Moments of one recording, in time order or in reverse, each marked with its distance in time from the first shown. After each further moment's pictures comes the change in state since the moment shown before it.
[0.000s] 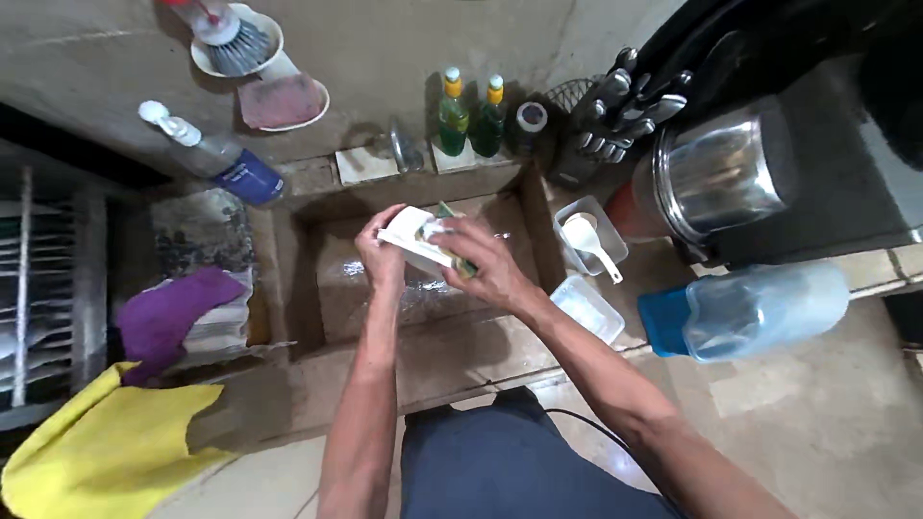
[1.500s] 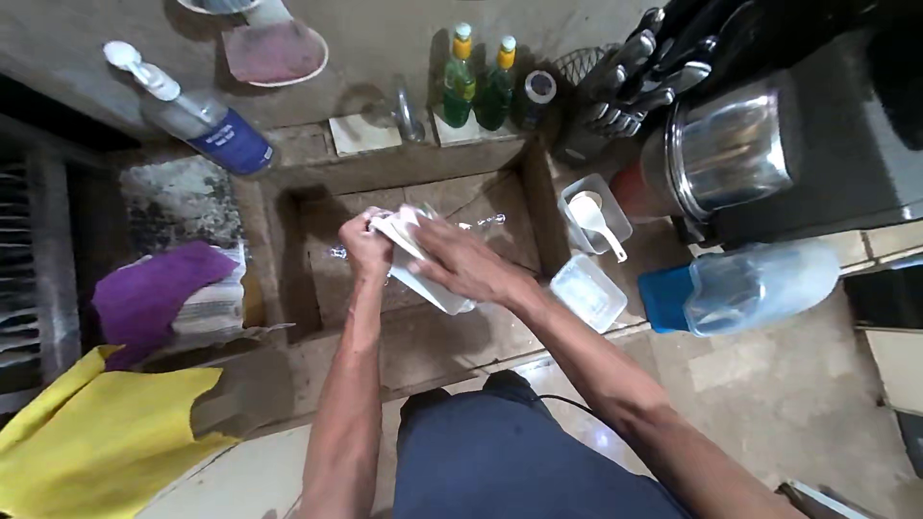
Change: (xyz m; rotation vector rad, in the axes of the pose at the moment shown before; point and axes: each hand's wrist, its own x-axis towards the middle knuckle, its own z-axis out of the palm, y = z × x) left_hand -0.003 -0.030 -0.052 0.336 -0.048 0.131; right_hand 0.011 -0.040 0.039 -0.134 -0.412 0.263
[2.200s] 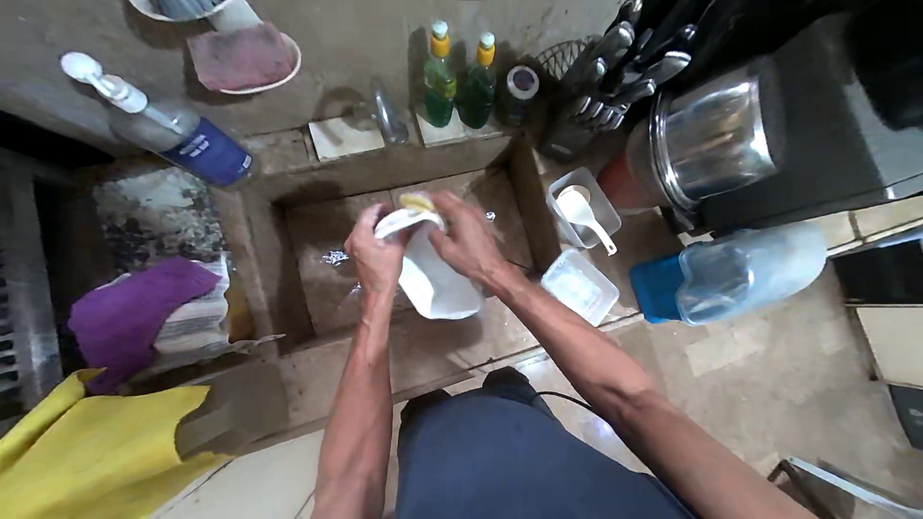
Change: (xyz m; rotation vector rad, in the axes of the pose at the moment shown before) left_hand -0.015 0.026 0.025 0.187 -0.030 -0.069; right_hand 0.023 0.023 -0.005 0.158 0.364 0.101
